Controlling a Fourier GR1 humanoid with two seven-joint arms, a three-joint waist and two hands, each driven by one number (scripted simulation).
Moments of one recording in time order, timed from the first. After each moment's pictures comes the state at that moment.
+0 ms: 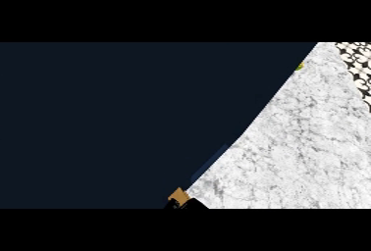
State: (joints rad) left arm 0.33 0.73 -0.12 -2.03 0.93 0.12 -0.46; right arm -0.61 -0.10 0.81 -2.19 -0.04 -0.47 0.74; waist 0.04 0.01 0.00
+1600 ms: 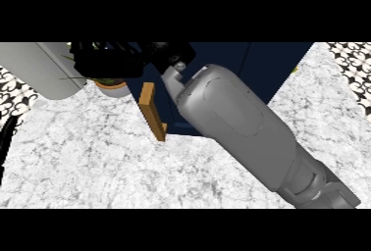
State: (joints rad) left arm 0.25 0.64 -0.05 -1.99 0.87 0.12 -0.35; right arm -1.23 -0.01 0.35 -1.13 -0.21 -0.20 0.26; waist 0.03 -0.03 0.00
